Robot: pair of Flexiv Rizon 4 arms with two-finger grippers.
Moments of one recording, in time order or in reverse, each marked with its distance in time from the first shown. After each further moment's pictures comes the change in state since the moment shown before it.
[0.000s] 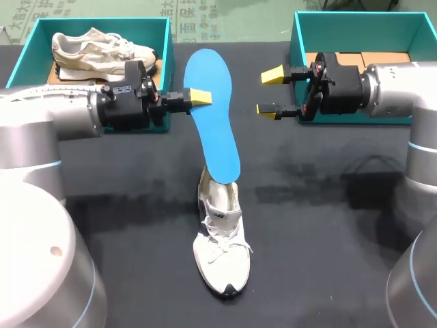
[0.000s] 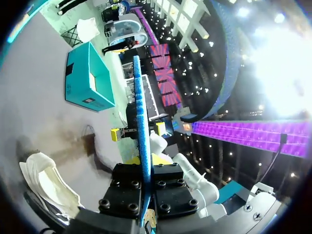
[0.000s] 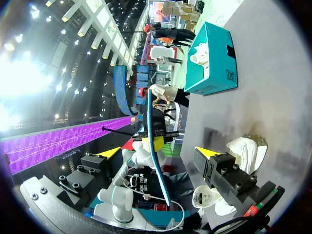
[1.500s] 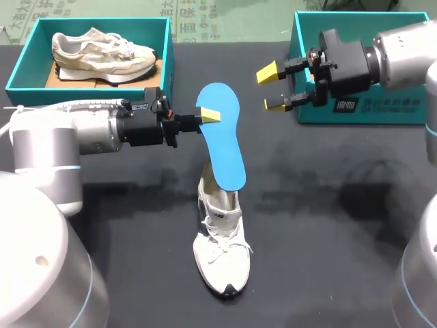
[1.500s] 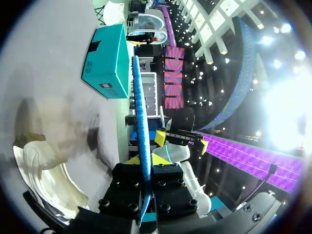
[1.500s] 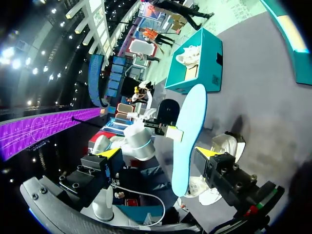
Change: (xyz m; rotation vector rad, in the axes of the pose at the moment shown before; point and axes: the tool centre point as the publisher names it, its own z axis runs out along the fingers) left arm -0.065 -0.002 0.012 -0.017 0.014 -0.226; right arm 0.022 -0.014 -0.002 0.051 -0.309 -0.097
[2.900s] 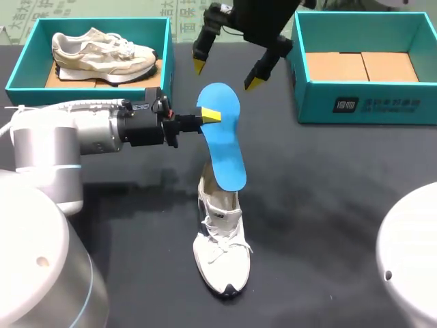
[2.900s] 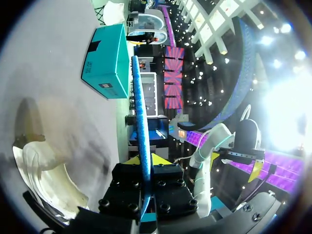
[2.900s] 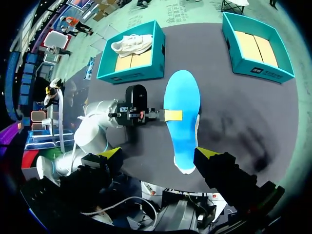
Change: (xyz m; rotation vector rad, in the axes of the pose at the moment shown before) left arm -0.001 -0.001 0.001 0.000 0.001 0.000; right arm 0.086 -0.016 0.061 0.093 -0.876 0.174
